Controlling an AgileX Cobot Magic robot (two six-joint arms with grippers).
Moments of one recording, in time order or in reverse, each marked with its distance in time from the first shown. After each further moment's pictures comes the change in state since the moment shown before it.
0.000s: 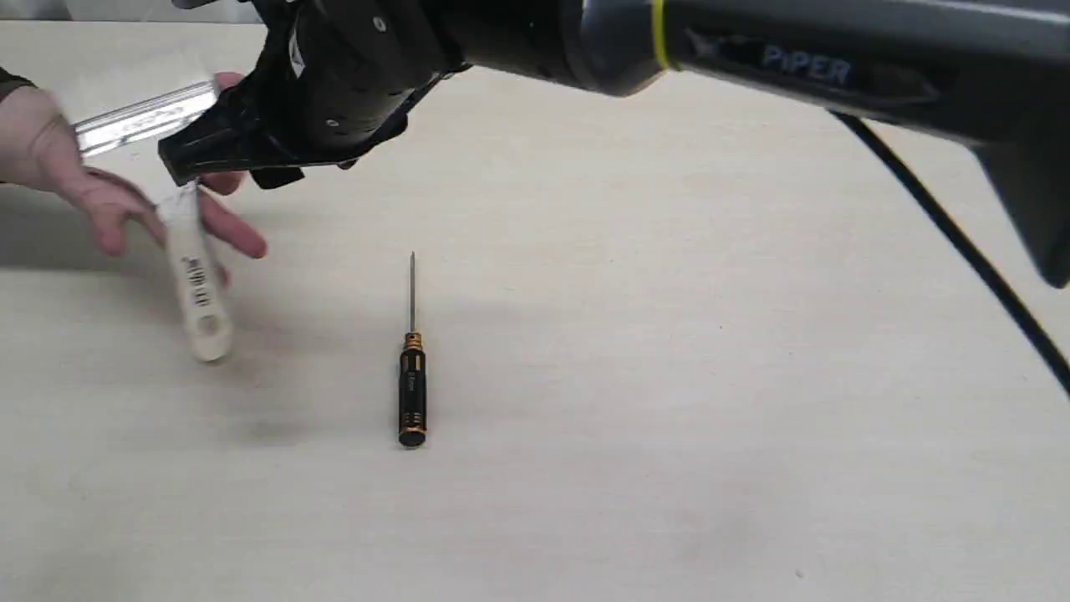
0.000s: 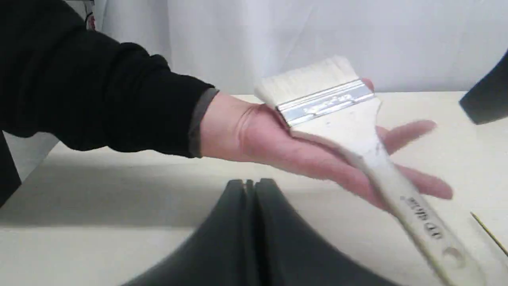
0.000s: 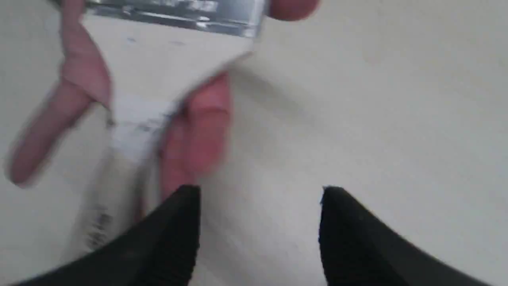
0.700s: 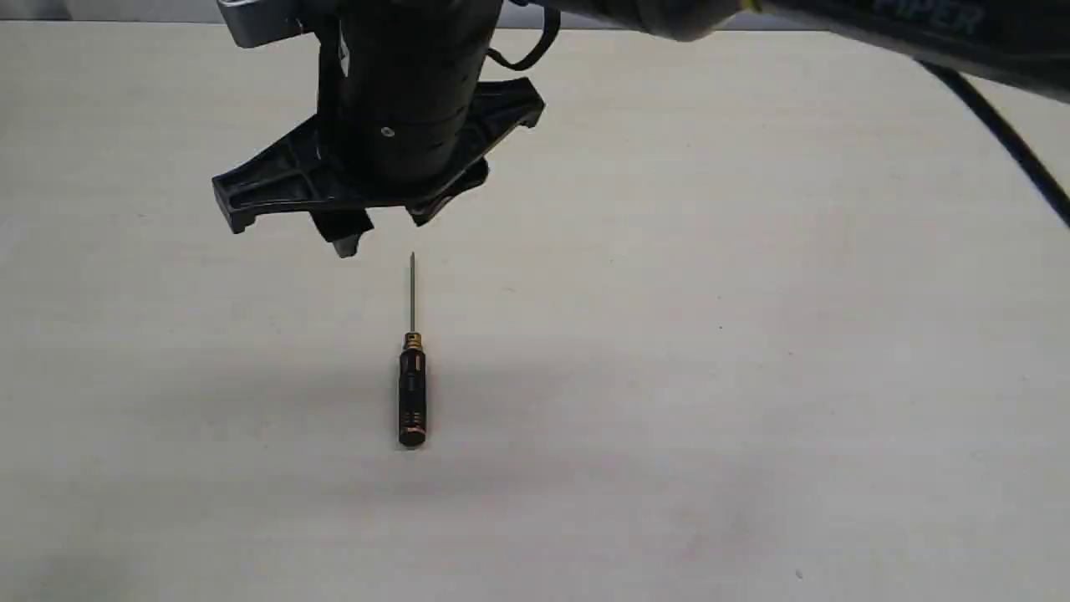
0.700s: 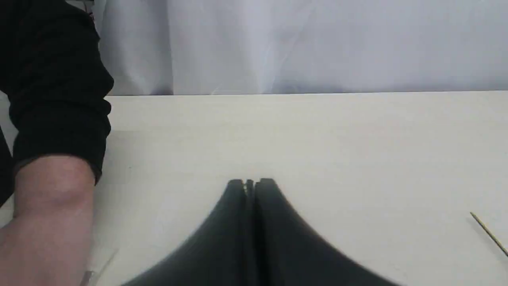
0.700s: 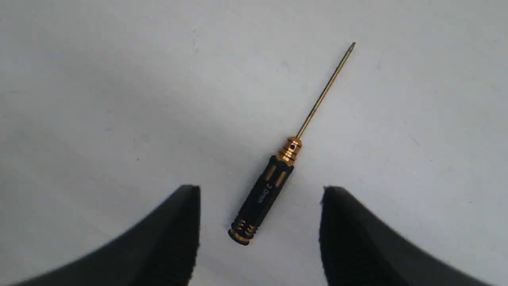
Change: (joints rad) left arm 0.000 0.000 0.000 0.000 0.000 0.000; right arm 0.000 -0.057 -0.004 0.117 0.367 0.011
